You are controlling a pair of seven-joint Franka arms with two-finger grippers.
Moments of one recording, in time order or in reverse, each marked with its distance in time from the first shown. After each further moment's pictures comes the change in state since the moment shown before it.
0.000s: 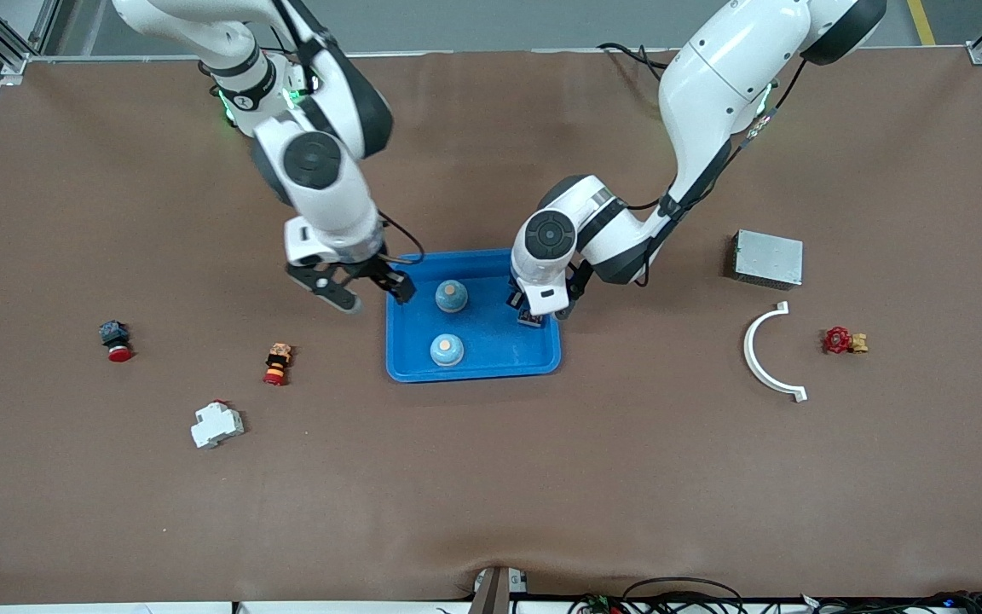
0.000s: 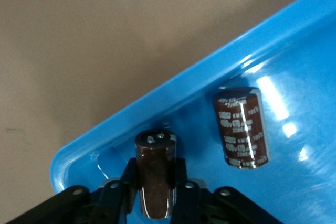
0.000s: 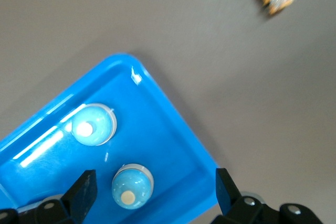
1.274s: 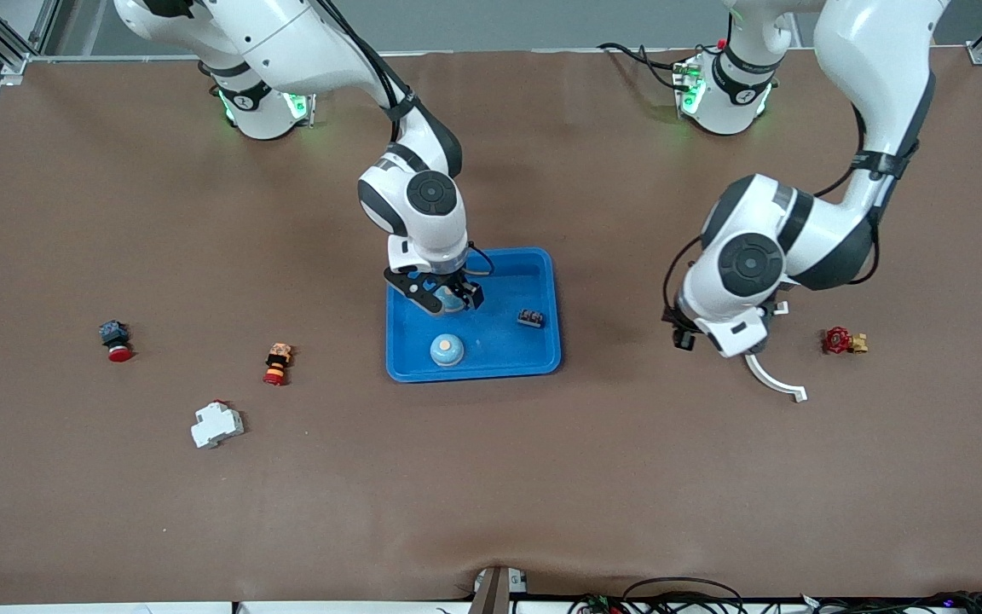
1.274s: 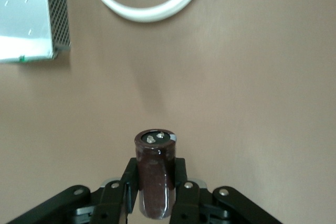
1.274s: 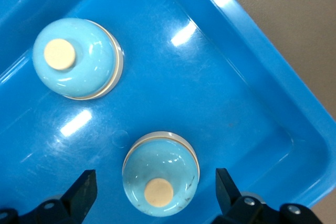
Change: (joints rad) left arm 0.415 -0.305 0.008 -0.114 0.100 -0.254 0.127; right arm 0.142 0.266 -0.009 0.081 -0.067 0.170 0.248
